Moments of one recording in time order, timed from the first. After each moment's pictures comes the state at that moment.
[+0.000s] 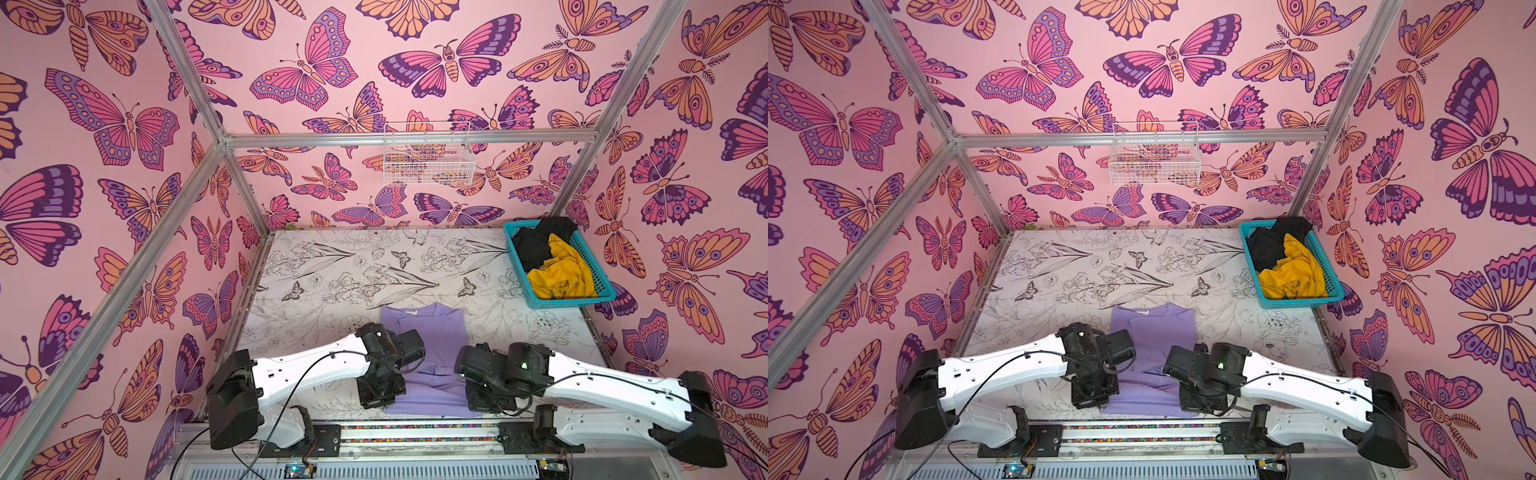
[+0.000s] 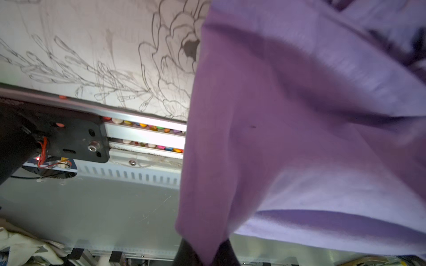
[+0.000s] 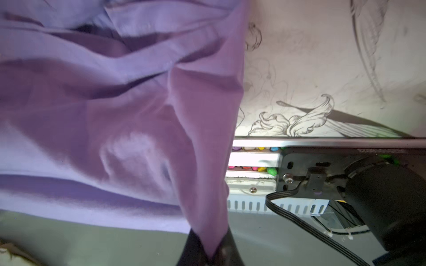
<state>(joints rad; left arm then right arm) -1.10 1.44 1.12 -1.29 0.20 -1.33 1.24 1.14 0.93 -1.25 -0.06 1.22</state>
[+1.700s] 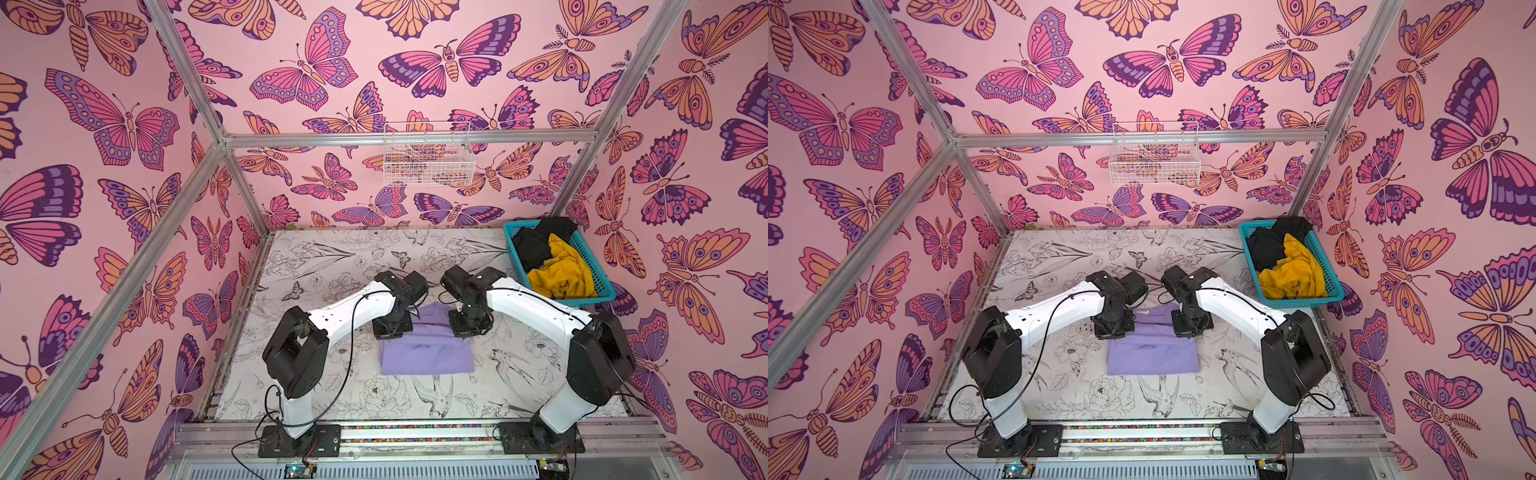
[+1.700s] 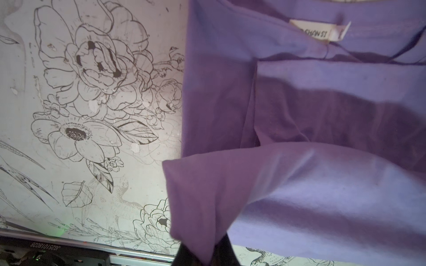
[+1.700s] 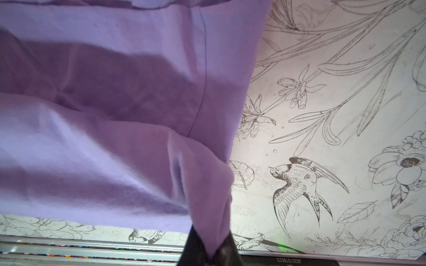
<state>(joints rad) -0.78 1.83 1.46 -1.17 -0.05 -0.94 0.69 1.68 1.29 -1.17 0.01 0.49</state>
